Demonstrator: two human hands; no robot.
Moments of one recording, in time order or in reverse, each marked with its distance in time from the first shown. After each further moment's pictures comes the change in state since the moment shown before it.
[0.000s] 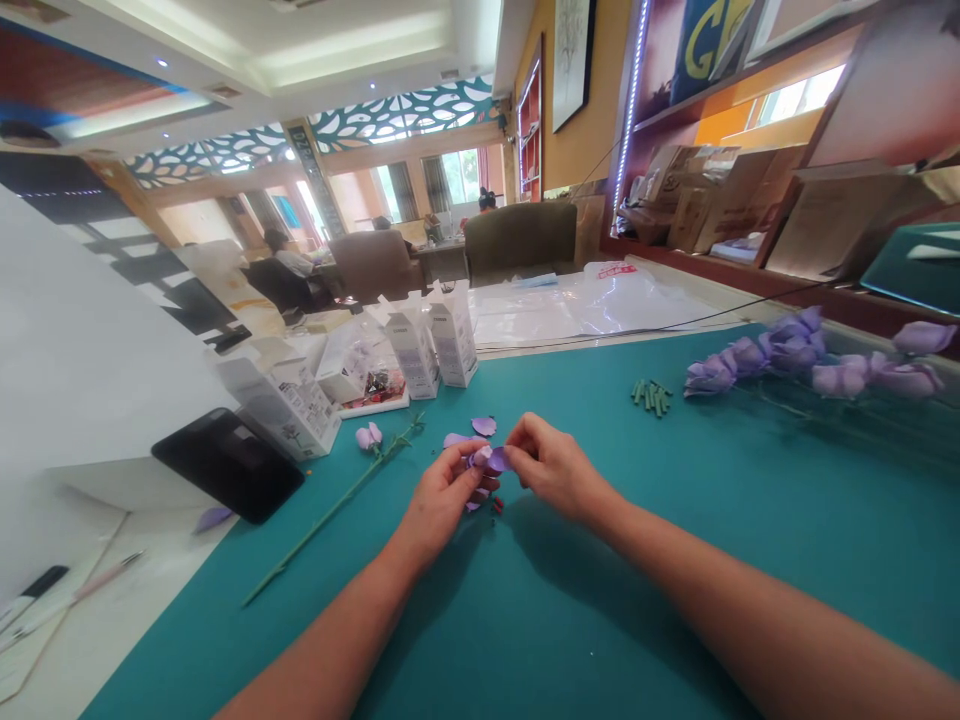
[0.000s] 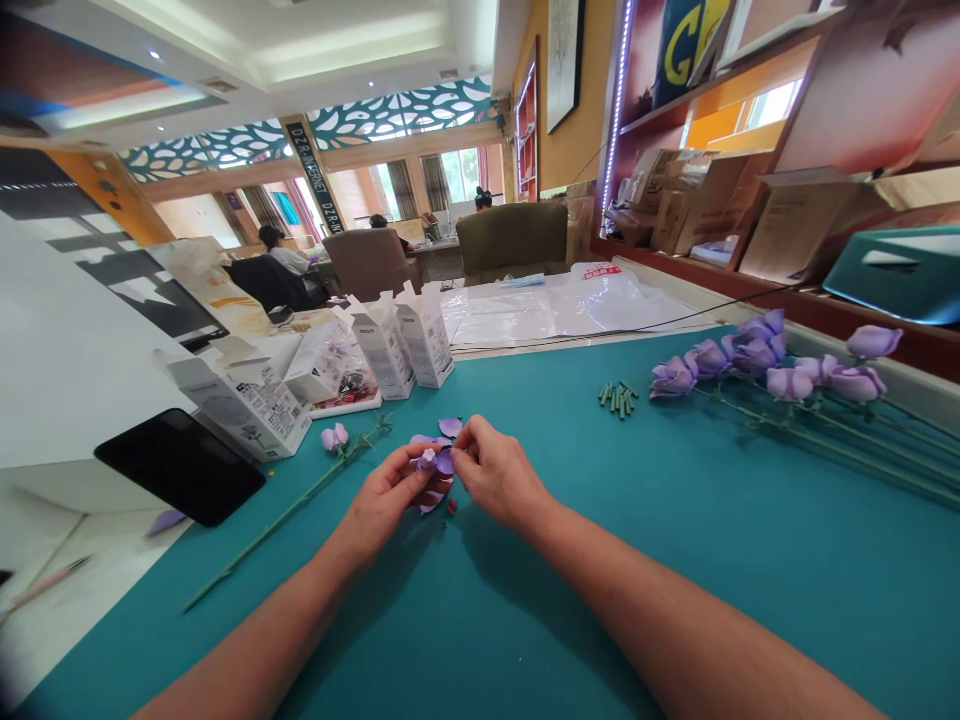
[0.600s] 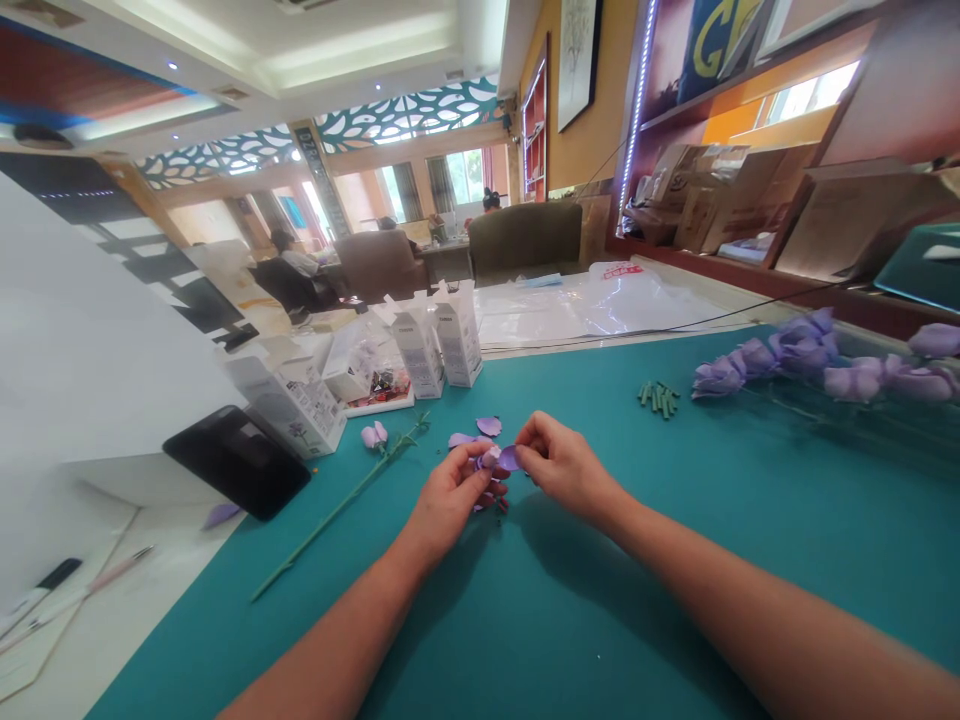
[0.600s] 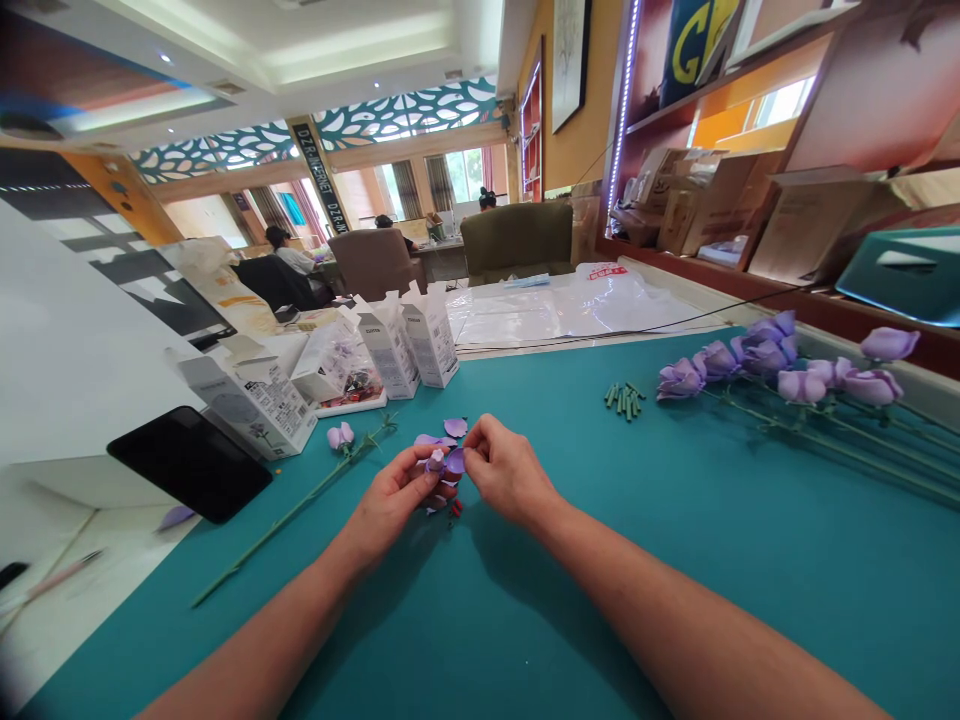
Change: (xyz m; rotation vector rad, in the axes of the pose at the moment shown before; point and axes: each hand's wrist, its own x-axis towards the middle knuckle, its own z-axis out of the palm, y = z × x) left_hand 0.001 -0.002 -0.001 -0.020 -0.036 -0.008; right_hand 0.001 0.005 0.001 0.034 0.053 0.010
